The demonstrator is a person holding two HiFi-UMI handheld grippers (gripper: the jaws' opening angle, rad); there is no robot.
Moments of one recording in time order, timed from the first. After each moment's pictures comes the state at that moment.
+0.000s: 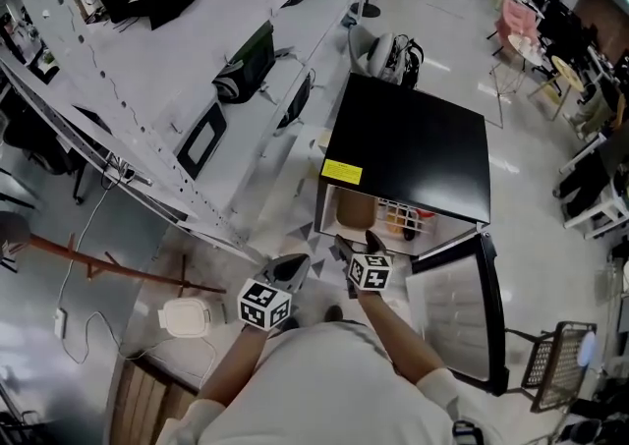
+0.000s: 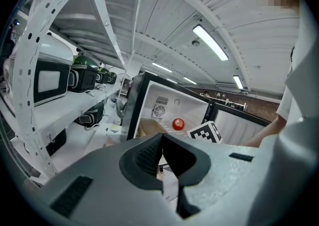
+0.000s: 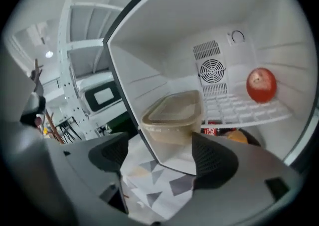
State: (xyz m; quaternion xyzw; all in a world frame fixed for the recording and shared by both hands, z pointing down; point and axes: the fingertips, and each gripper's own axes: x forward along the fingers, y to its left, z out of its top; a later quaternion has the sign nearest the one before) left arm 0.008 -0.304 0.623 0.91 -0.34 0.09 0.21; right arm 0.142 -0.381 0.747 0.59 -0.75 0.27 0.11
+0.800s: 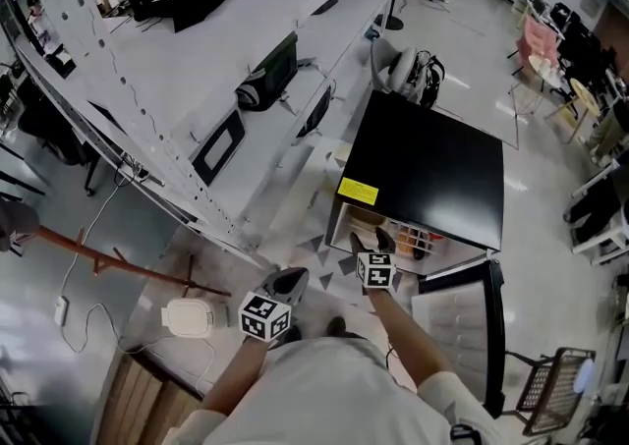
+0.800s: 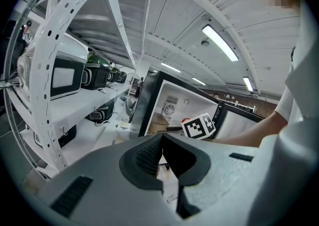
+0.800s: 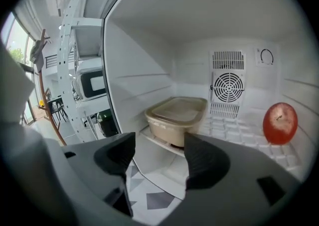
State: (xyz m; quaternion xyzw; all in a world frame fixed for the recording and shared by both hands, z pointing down) left arm -0.018 -0.310 0.637 0.89 -0.38 0.09 0.23; right arm 0.147 -0.438 0.744 0.58 -0.77 0.18 0.19
